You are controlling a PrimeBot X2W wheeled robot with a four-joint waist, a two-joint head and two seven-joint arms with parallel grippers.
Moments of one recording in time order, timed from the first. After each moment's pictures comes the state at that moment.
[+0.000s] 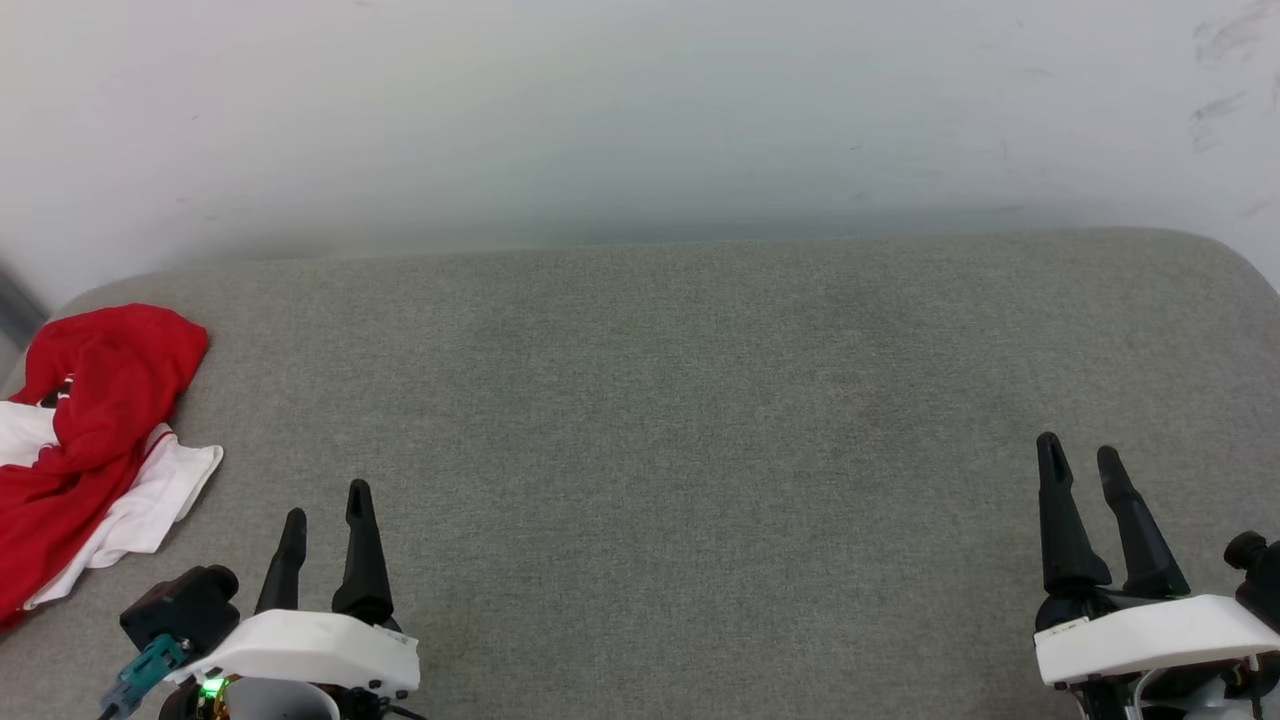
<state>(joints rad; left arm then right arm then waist) 0.01 0.10 -0.03 0.03 -0.60 0.11 -0.12 0.00 -0.05 -0.04 0.03 0.54 0.13 -0.12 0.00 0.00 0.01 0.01</state>
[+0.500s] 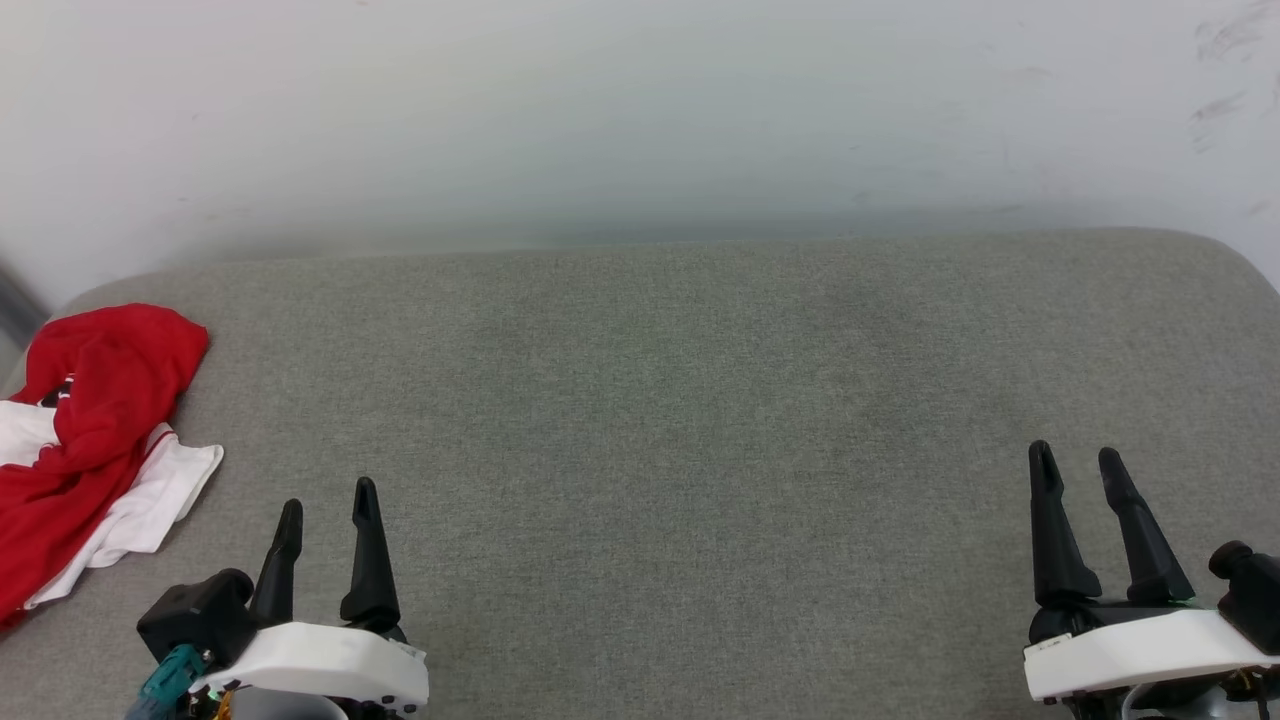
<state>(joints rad) 0.04 0.10 -0.04 0.00 -0.47 0.09 -0.16 0.02 -0.05 -0.03 0.01 0.41 0.13 -0.16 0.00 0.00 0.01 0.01</state>
